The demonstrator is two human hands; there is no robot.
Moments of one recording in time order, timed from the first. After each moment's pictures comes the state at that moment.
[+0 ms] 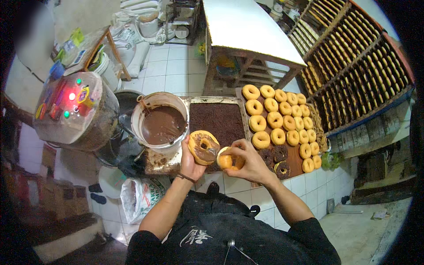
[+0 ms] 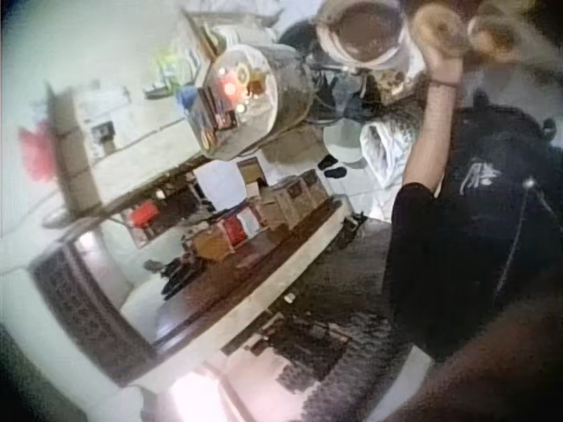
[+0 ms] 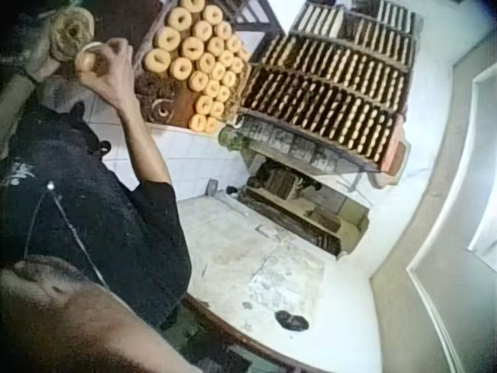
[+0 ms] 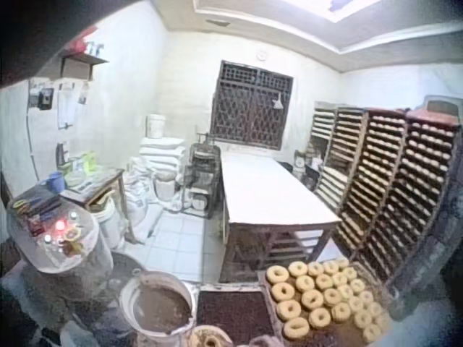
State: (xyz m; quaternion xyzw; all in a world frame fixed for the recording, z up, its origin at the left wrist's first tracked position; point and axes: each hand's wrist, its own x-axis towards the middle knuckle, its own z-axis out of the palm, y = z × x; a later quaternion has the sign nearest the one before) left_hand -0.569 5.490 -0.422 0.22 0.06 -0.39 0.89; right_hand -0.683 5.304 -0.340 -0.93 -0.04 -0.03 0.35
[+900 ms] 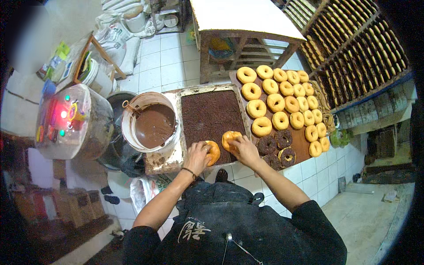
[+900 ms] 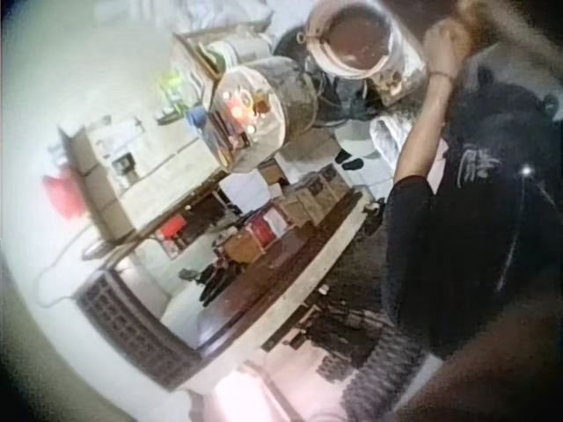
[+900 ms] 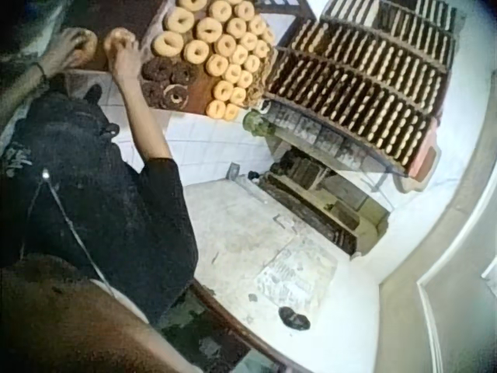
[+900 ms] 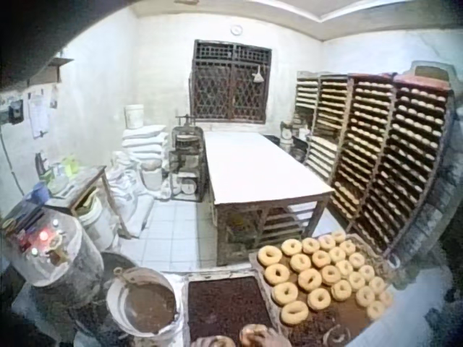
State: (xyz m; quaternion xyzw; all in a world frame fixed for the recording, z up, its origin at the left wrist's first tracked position) left_hand -0.564 5.473 -0.514 0.85 -0.45 -0.13 0.23; right_hand -0.682 5.239 -0.514 -0.98 0.05 -0.01 0.19
